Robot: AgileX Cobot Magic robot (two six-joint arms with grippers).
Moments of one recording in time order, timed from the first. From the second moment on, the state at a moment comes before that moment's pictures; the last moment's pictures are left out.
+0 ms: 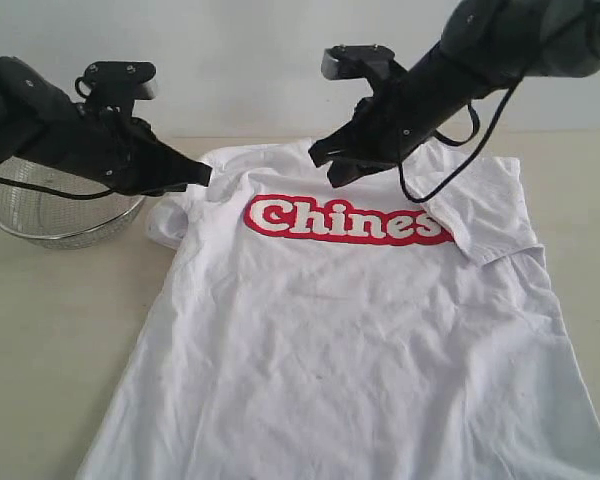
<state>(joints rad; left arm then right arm) -0.25 1.90 -1.18 -0.77 0.24 0.75 0.18 2.11 -1.65 0.58 0.74 -0.63</state>
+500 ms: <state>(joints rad) -0.22 1.91 -1.17 -0.77 0.38 0.49 0.18 2.18 -1.70 0.20 0.79 -0.41</state>
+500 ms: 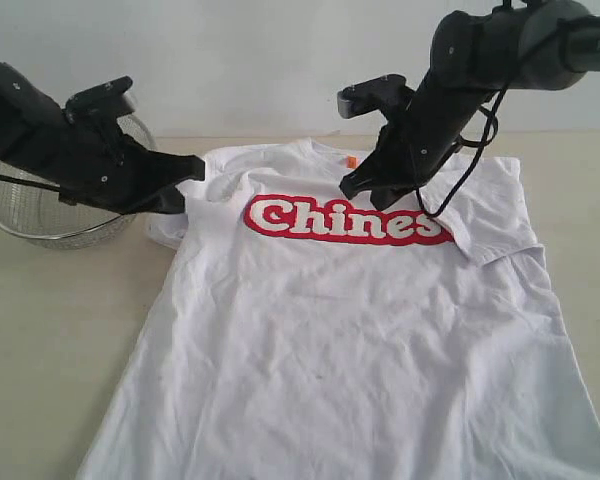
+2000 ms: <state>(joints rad) -0.18 1.99 -1.12 -0.74 0.01 0.44 0.18 2.18 -1.70 0.19 0.79 -0.44</state>
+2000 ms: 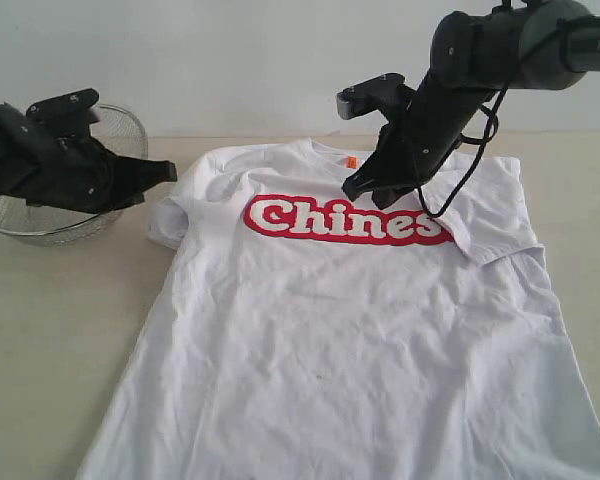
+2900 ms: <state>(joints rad) -0.18 2.12 -1.22 -0.74 0.12 0.46 0.18 2.18 -1.70 0.19 0.79 -0.44</state>
